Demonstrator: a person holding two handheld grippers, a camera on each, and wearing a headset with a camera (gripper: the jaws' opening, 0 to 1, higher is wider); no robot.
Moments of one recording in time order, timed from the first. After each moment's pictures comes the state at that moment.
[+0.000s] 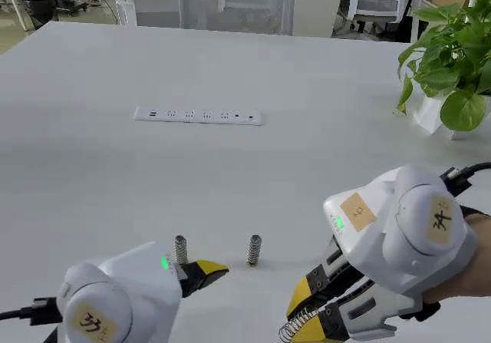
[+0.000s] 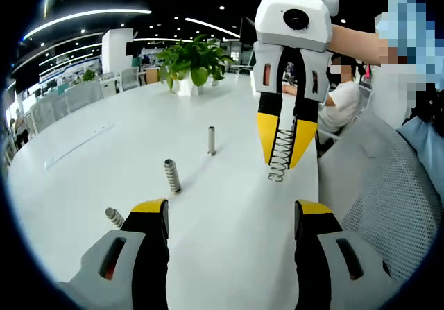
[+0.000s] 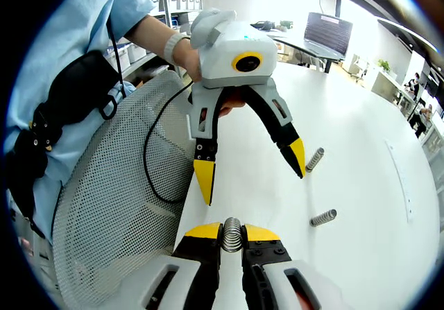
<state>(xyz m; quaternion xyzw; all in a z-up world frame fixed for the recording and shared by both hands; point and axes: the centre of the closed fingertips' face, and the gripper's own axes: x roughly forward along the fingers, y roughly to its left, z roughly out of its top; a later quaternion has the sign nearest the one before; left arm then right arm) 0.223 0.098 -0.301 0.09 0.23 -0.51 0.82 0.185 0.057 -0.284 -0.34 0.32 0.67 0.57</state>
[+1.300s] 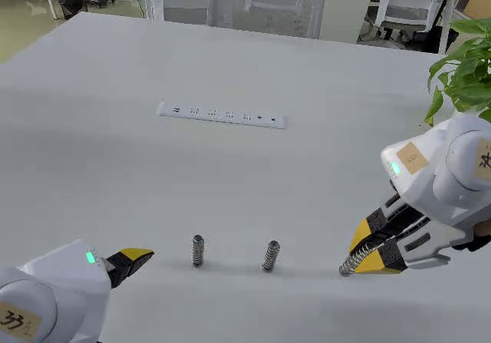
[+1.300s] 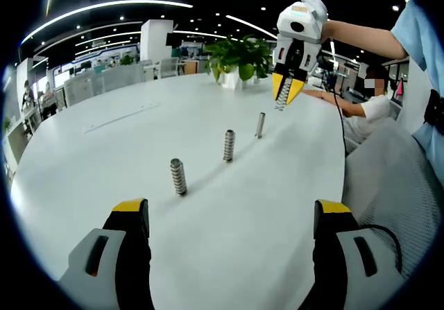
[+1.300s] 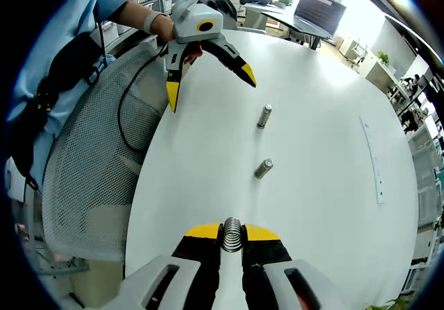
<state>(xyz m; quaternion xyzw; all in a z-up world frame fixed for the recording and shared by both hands) 0.238 0.170 -0.311 0.07 0.25 -0.42 0.87 0.275 -0.008 -0.272 -0.43 0.35 0.61 0.56</state>
